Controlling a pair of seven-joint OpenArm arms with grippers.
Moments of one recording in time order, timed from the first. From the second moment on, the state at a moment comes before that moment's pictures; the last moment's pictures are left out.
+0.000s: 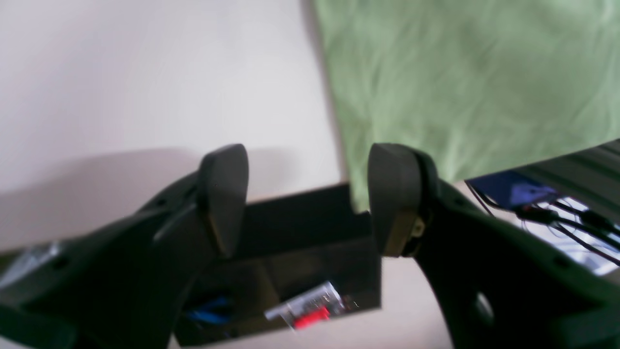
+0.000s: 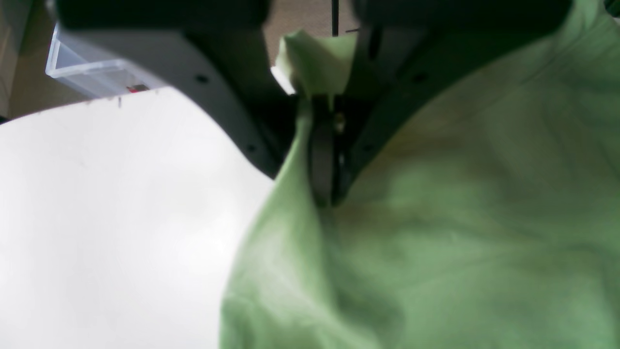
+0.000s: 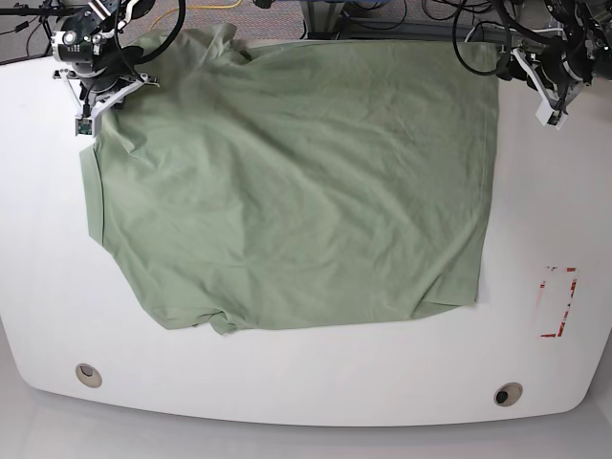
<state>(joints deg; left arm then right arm) 25.7 -14.6 -39.5 104.3 -38.9 -41.7 82.8 -16.3 -7.7 52.0 112.2 6.5 40.5 -62.9</state>
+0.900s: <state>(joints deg) 27.1 -13.8 -28.6 100.3 -44.0 -42.3 76.8 -17.4 -7.8 52.0 112.2 6.5 40.5 -62.9</state>
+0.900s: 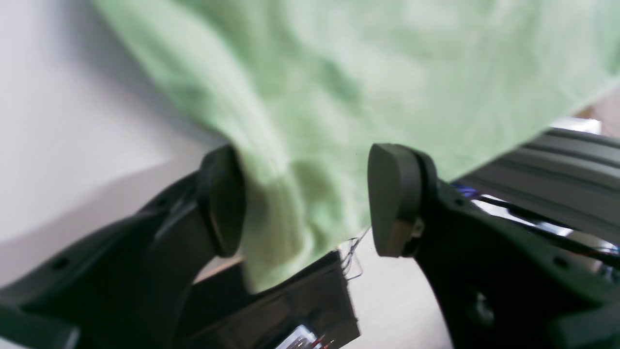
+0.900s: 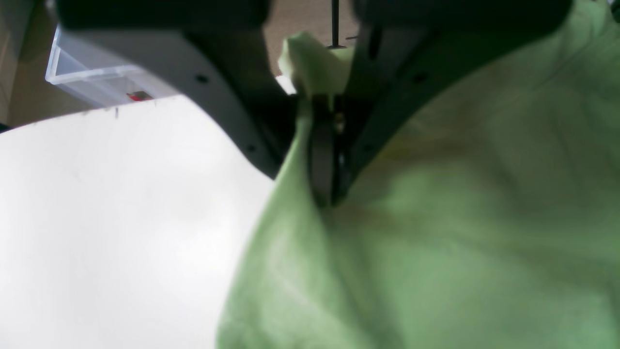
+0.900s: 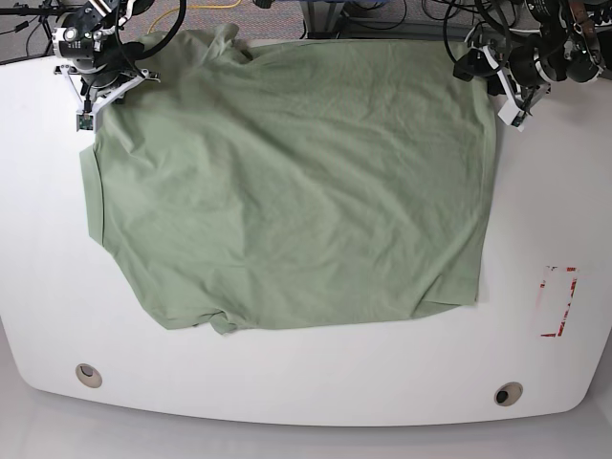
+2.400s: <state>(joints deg) 17.6 -12.7 -36.6 112.8 -38.7 -41.8 83.2 -13.3 -7.9 52.1 112.3 6.6 40.5 -62.9</state>
